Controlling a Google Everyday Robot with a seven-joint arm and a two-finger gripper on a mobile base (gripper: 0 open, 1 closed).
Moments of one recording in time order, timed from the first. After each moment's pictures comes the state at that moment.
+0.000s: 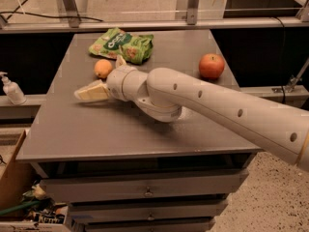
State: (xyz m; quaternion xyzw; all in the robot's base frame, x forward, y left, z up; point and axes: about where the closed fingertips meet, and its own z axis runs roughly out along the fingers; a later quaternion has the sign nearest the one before) arm 0.663 0.163 0.845 -0.39 0.66 0.23 0.60
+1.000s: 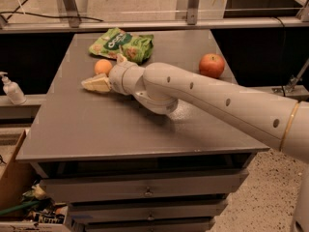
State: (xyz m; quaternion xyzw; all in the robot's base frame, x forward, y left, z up) arm 0.703 0.160 0.831 -0.38 0.68 0.20 0.59
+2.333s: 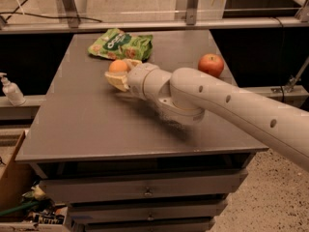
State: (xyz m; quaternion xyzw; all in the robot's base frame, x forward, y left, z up) arm 0.658 0.102 0.861 -0.35 0.68 0.21 0.61
